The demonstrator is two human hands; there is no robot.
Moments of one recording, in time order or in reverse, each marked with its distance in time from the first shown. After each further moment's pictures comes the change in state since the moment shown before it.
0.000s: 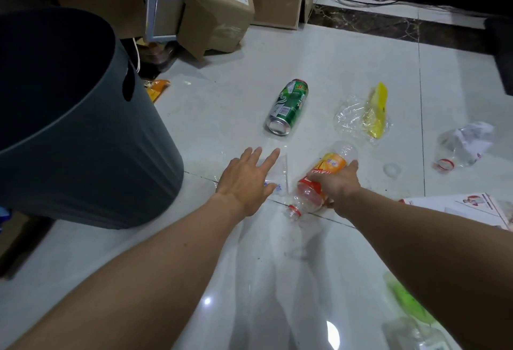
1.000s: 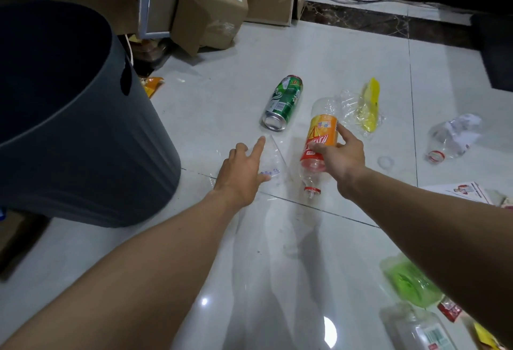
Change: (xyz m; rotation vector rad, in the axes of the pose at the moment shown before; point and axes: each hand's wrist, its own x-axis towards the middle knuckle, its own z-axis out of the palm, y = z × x) left_hand 0.001 -0.003 -0.001 -0.330 0.033 -0.156; right_hand -0.016 -0.029 -0.011 0.239 -0.017 -0.274
